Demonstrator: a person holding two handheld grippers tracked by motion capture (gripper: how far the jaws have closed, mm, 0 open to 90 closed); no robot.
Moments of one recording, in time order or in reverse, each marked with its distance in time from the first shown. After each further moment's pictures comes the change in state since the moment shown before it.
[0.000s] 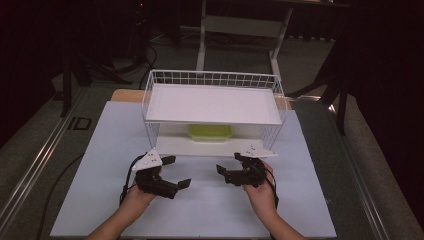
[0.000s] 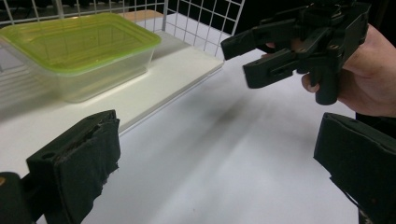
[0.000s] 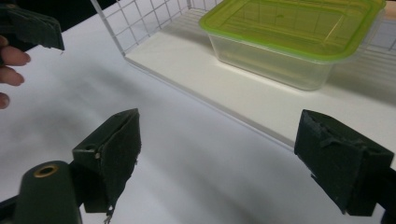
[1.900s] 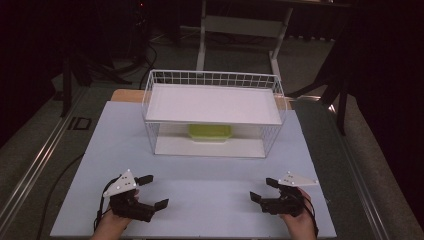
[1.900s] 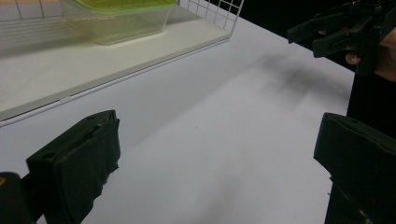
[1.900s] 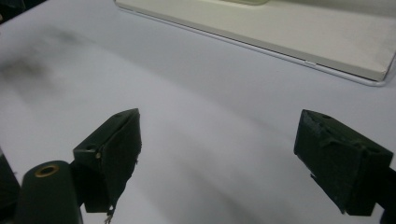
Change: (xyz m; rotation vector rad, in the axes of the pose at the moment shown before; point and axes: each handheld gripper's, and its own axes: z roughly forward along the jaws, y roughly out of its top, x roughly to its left) left arm -0.011 -0.052 -0.057 0.008 0.054 -0.043; right arm -0.030 -0.070 -0.088 0.055 -0.010 0.024
